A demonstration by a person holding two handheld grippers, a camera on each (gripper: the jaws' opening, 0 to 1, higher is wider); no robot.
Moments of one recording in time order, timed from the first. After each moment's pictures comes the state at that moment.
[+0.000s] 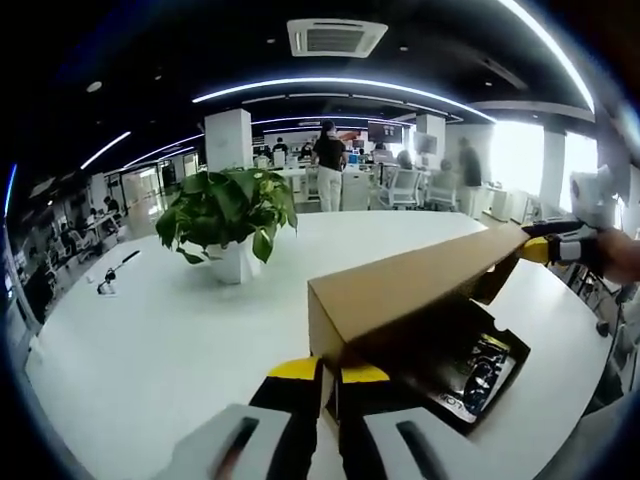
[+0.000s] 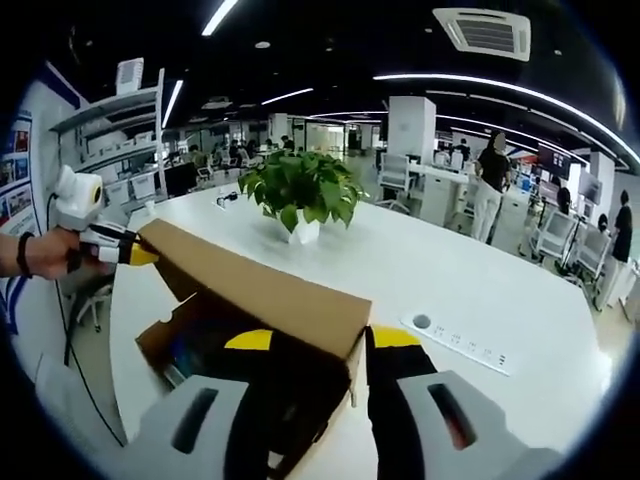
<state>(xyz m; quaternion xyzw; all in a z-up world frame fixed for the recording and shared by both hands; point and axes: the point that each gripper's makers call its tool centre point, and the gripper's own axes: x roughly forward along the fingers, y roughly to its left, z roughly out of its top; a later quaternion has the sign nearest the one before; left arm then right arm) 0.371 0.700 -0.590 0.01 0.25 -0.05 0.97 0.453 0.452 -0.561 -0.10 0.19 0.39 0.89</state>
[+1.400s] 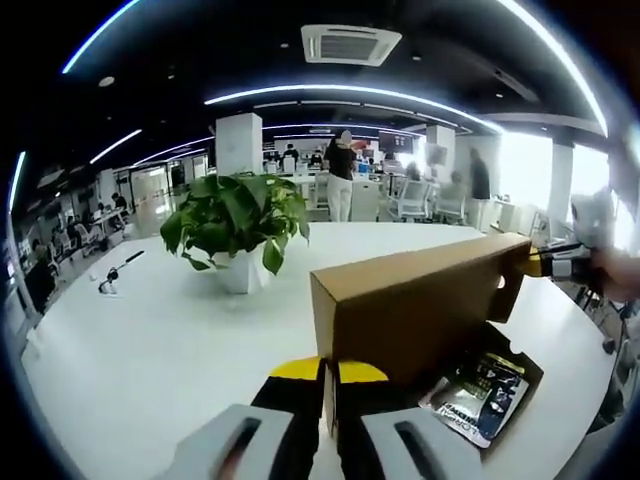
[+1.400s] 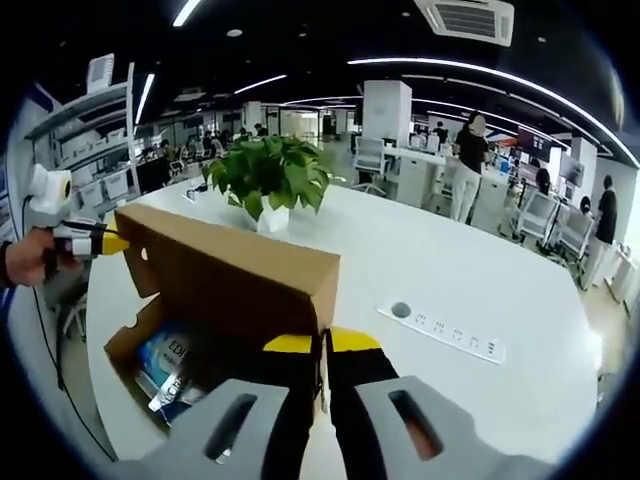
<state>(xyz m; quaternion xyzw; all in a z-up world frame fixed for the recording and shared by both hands) 0.403 0.716 -0.588 0.00 0.23 -0.03 0.97 0.499 0.438 -0.585 -0.09 0.23 0.34 0.91</state>
